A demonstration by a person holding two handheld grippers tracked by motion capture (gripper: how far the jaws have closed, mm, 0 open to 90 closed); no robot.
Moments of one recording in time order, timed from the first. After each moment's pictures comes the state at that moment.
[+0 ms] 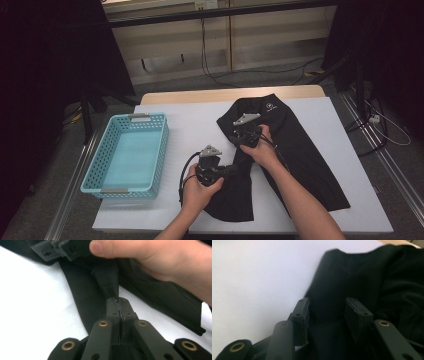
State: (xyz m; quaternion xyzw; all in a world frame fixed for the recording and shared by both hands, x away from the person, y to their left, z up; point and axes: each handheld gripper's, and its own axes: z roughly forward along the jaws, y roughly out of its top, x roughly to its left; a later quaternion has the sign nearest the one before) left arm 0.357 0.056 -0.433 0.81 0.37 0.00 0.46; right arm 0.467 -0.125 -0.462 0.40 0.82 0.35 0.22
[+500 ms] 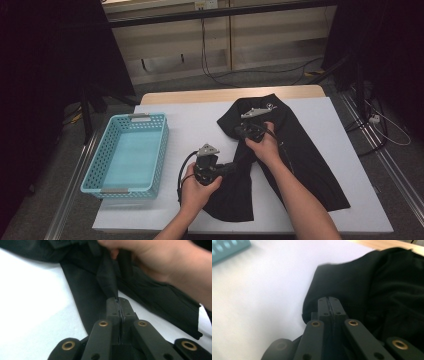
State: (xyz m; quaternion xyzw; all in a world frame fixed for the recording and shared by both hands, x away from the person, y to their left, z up) left arm 0.357 0.060 -0.427 0.80 0.37 0.01 0.47; right arm 0.472 -0.145 -0.447 0.44 0.78 0.41 0.18
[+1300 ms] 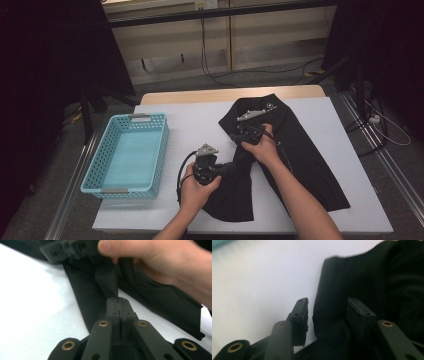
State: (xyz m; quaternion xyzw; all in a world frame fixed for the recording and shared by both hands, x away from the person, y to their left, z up) left arm 0.358 0.063 -0.429 0.80 0.37 0.01 0.47; right arm 0.470 -0.131 -0.458 0.43 0.80 0.38 0.18
